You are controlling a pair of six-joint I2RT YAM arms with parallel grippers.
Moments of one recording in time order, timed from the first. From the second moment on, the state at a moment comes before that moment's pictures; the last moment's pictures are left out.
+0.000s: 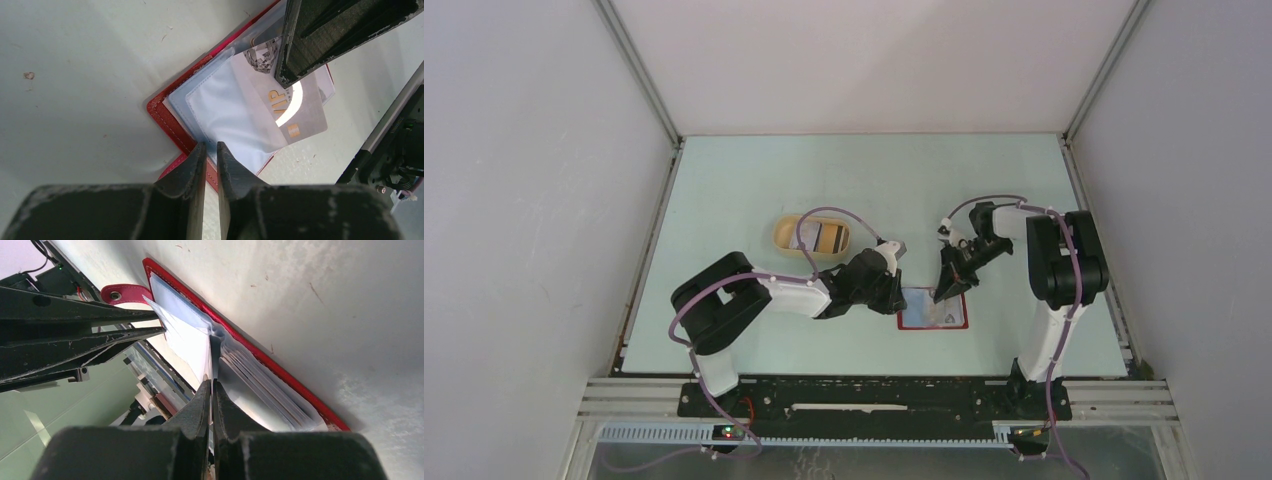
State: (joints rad) left arm -0.96 1.79 0.83 0.28 0.12 -0.58; right arm 0.13 1.94 1.09 -0.90 -0.80 -0.09
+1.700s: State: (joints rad) left arm -0.96 1.78 0.81 0.30 0.12 -0.58; right arm 0.21 1.82 1.13 -0.92 -0.60 -0.19
